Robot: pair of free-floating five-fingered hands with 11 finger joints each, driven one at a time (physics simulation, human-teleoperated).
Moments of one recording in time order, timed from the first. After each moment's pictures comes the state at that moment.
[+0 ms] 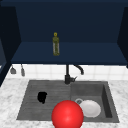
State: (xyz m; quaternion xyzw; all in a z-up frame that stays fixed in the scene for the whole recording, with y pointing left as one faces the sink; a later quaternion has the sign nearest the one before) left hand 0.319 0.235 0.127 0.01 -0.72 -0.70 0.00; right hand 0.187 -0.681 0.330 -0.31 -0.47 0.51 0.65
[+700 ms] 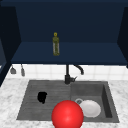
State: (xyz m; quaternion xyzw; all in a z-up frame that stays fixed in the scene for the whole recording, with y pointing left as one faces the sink) left hand 0.319 0.235 0.127 0.01 -0.72 -0.70 0.00; right hand 0.186 -0.750 0.410 -0.29 -0.47 0.51 0.66
